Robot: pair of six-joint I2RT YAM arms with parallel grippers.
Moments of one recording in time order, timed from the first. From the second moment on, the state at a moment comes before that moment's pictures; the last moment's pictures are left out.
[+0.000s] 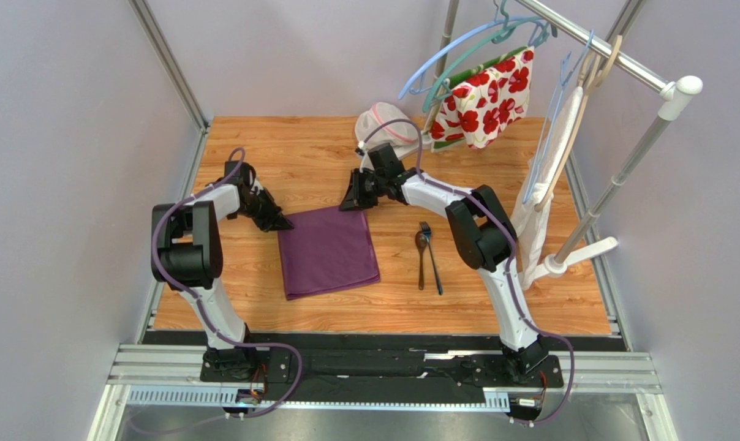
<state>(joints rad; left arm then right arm) 0.07 1.83 1.11 -0.46 0.45 -0.62 0.60 2.32 1.75 -0.17 -0.49 0.60</state>
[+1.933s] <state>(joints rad) 0.09 1.60 0.82 -0.67 0.45 -0.52 0.83 2.51 2.01 -0.09 -0.72 0.78</state>
